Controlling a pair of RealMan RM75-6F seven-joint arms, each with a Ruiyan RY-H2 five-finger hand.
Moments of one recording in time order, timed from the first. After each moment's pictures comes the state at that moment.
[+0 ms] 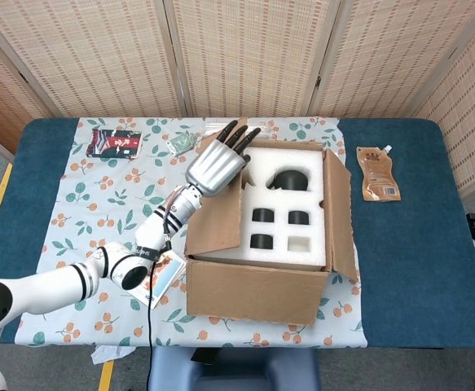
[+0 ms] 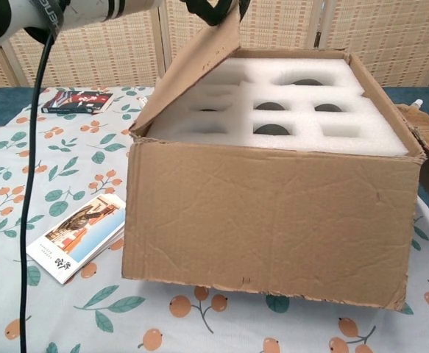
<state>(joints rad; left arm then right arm) -1.28 -1.48 -0.31 -1.29 1.06 0.82 0.48 -0.03 -1.08 0.29 -1.22 -1.36 1.58 0.84</state>
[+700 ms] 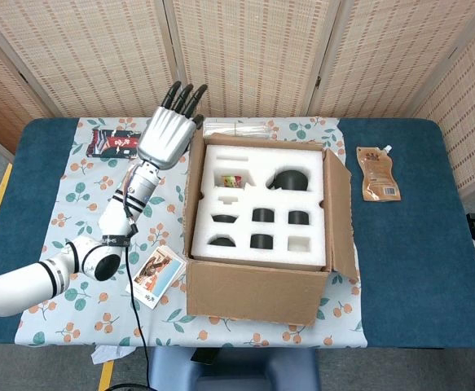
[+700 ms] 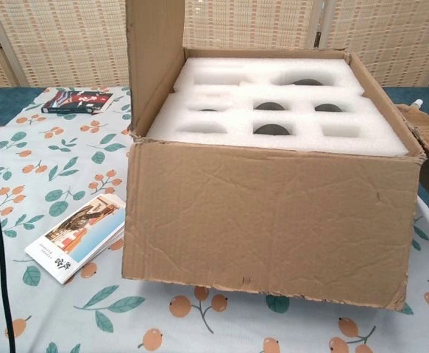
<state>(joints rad) -1.19 -1.36 -0.33 -1.30 0.99 0.96 0.54 -0.01 -1.09 0.28 -1.22 -1.36 1.57 0.82</state>
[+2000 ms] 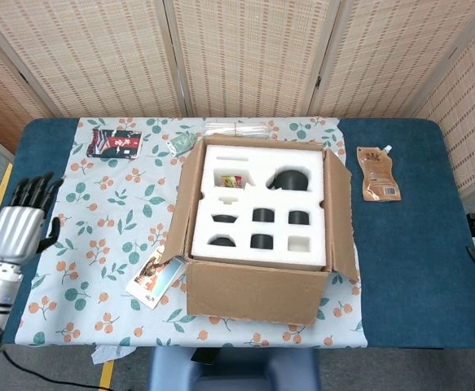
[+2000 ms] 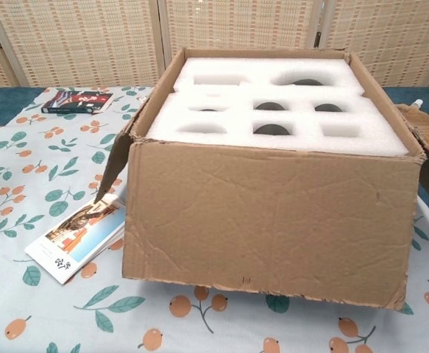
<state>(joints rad) -0.48 -1.07 -0.04 -1.62 1.27 1.39 0.15 0.06 -1.12 0.24 -1.32 -1.39 1.50 0.48</state>
